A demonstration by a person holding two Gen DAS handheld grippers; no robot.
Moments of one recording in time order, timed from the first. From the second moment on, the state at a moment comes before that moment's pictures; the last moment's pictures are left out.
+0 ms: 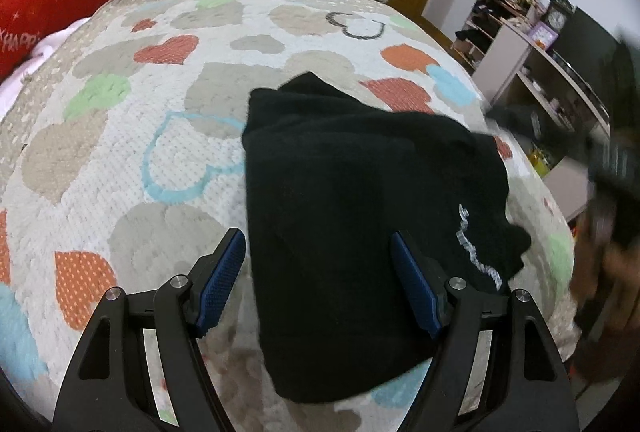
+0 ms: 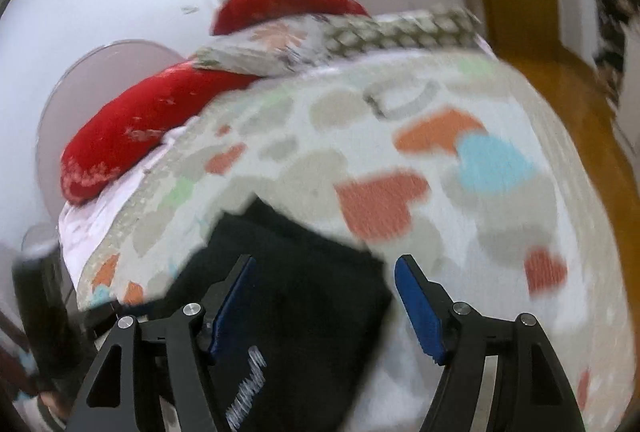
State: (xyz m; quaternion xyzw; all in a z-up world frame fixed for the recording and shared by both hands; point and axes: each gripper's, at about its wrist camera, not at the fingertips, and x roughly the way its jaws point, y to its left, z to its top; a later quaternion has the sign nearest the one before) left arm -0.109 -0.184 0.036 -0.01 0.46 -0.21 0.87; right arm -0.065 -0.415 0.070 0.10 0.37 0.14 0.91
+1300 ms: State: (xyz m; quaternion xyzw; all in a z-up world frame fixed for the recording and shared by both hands) left arm -0.114 -0.187 0.026 -0.02 0.46 -0.20 0.87; right arm -0.041 -0.357 0.068 -0.01 0.42 0.20 0.89
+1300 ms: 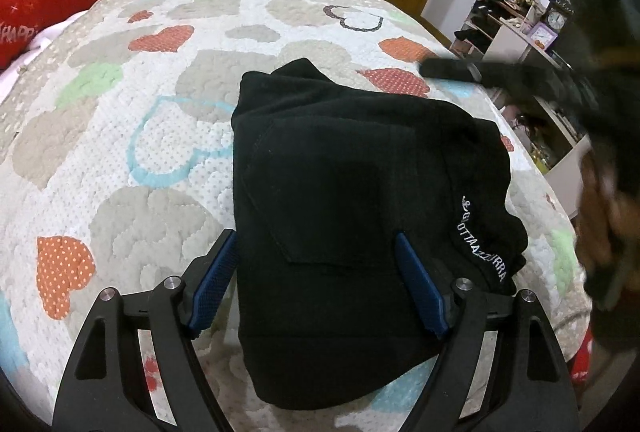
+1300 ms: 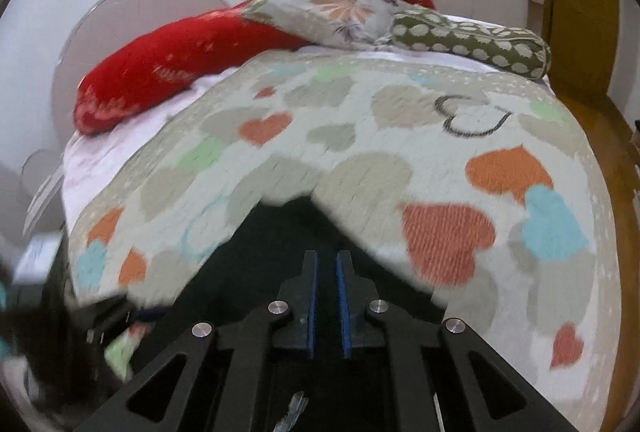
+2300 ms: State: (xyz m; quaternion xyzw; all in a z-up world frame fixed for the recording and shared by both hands) left arm -0.125 -0.194 0.027 0.00 0.45 -0.18 0.87; right arm -0.122 -0.387 0.002 0.10 0.45 0.09 0.88
